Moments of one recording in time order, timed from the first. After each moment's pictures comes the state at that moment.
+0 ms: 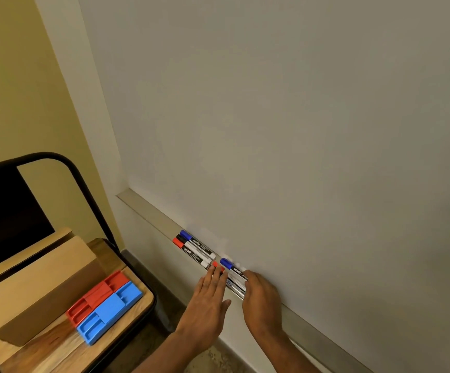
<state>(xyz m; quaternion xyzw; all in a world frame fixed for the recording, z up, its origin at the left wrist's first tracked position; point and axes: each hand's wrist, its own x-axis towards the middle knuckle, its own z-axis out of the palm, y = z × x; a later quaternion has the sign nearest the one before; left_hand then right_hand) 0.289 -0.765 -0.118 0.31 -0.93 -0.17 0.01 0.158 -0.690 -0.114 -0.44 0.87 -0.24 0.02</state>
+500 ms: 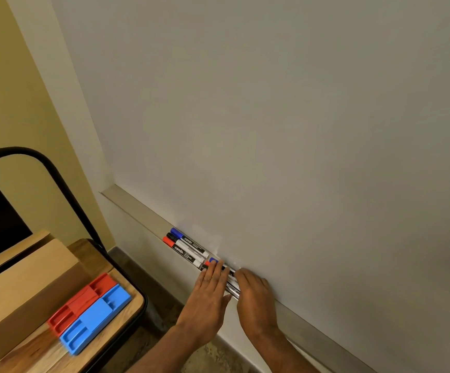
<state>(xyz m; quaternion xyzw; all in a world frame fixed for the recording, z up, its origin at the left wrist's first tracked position) 0.268 -0.782 -0.156 0.28 -0.96 -0.08 0.04 0.149 -0.697 -0.126 -0.51 0.84 -0.19 -0.08</state>
